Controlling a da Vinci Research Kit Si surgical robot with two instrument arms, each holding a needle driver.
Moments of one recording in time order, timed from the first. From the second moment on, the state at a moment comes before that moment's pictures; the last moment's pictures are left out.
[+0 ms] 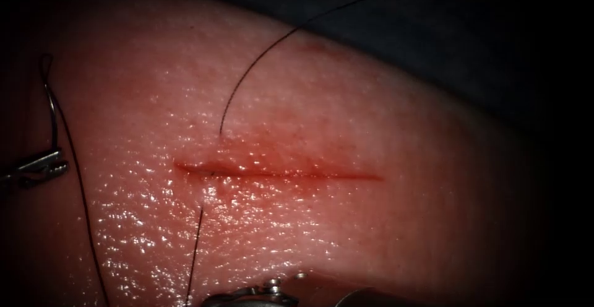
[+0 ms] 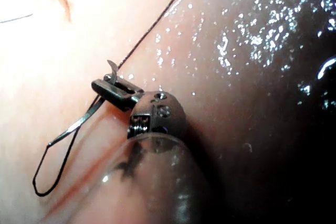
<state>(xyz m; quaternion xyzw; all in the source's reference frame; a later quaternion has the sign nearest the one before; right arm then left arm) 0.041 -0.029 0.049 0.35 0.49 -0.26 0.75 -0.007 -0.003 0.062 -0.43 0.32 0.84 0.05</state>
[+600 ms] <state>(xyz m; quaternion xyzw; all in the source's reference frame) 0.043 -0.033 0.047 0.44 0.46 -0.32 0.70 -0.007 -0.003 0.062 -0.43 0.32 0.84 0.05</state>
